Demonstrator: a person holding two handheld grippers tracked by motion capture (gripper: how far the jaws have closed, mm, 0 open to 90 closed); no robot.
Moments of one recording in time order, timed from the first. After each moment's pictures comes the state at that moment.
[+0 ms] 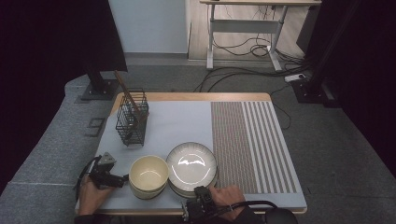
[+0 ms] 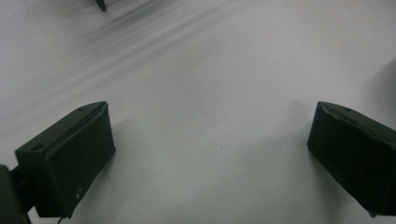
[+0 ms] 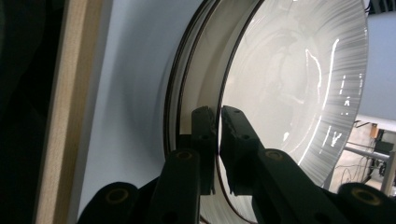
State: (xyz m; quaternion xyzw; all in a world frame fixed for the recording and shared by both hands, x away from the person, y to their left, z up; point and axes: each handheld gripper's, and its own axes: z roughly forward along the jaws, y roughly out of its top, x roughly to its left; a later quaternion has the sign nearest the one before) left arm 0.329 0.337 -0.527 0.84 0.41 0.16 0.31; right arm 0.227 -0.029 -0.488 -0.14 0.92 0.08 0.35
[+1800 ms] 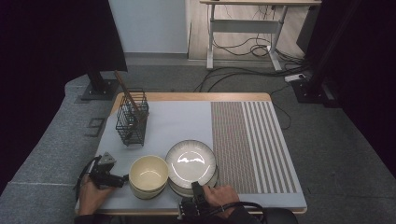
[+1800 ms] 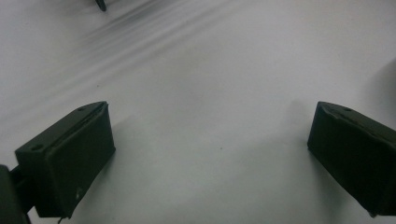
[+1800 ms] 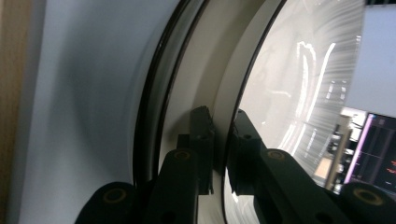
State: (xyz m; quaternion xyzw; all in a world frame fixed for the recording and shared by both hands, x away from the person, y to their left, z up) left arm 0.329 0.337 -0.527 0.84 0.41 0.16 0.31; right arm 0.233 -0.013 -0.512 -0.15 0.89 0.05 0.43
